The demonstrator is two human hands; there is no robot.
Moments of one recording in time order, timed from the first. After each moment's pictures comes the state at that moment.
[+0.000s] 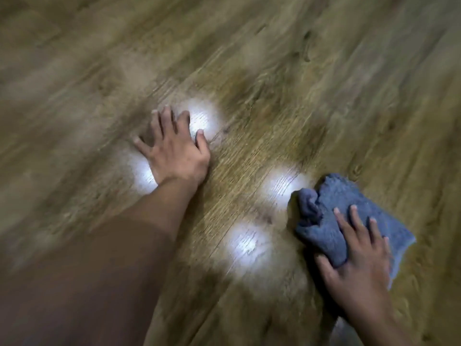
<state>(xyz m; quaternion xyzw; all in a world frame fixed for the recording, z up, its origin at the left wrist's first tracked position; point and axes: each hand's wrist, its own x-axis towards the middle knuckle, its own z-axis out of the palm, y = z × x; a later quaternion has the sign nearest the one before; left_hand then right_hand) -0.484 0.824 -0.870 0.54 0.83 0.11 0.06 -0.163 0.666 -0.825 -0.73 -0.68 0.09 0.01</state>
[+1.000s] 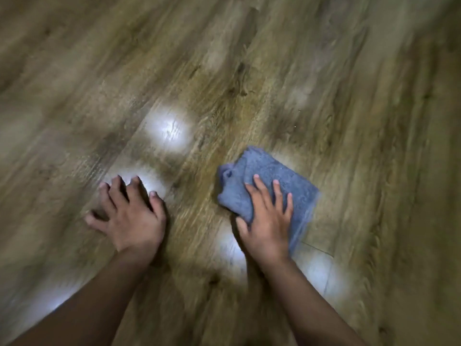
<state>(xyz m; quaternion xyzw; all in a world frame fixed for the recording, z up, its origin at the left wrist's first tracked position) -0.473 0.822 -0.854 0.52 0.85 0.07 0.08 -0.239 0.790 -0.821 -0.74 -0.66 0.11 0.04</state>
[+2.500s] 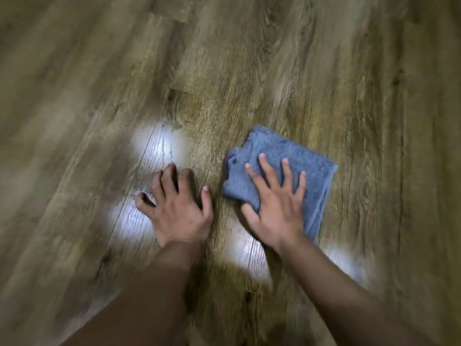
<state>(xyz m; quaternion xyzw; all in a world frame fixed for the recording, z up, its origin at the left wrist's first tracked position) -0.283 0.930 -0.856 0.68 0.73 0.07 0.06 -0.104 0.897 -0.824 -0.76 -0.64 0.11 0.00</state>
